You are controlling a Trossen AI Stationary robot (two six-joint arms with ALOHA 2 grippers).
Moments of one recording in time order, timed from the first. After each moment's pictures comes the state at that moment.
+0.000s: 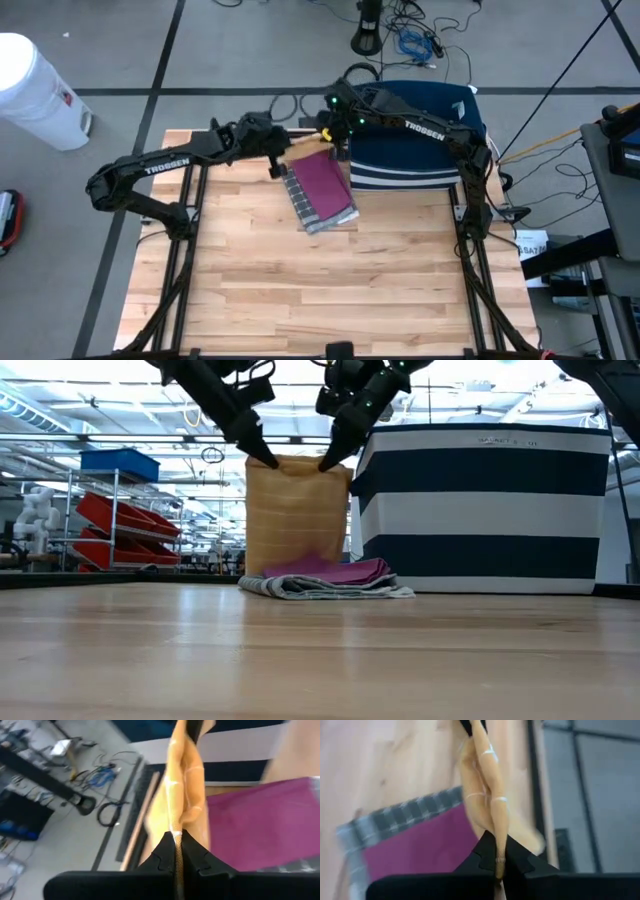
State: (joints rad) left arm 0.50 1.33 1.09 -0.39 -0.10 0.42; right arm -0.50 1.97 1.93 -0.91 -0.19 -0.48
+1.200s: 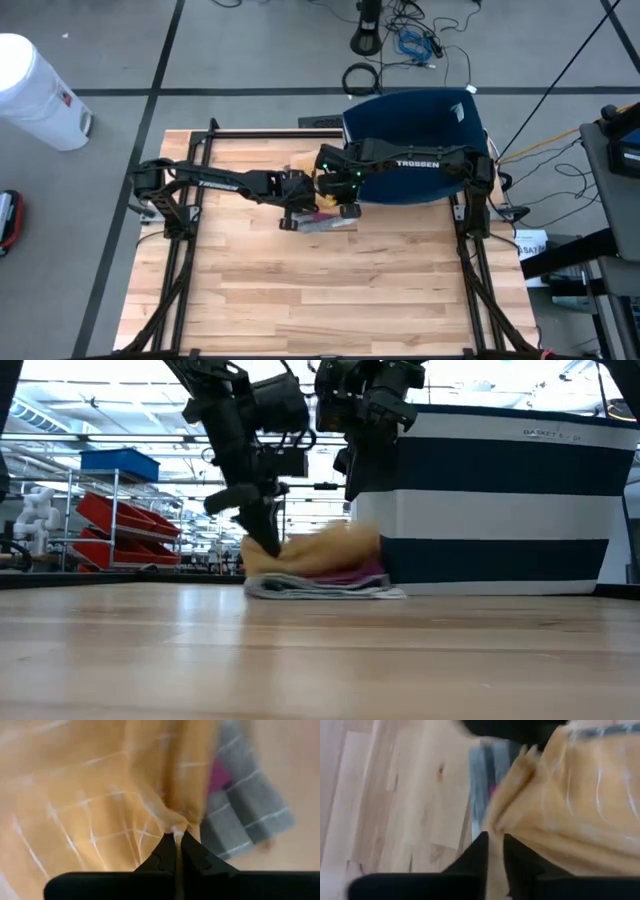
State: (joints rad) left arm 0.15 1.70 1.09 -0.48 -0.12 0.38; right arm -0.23 1.96 1.60 -1.03 -0.23 -0.35
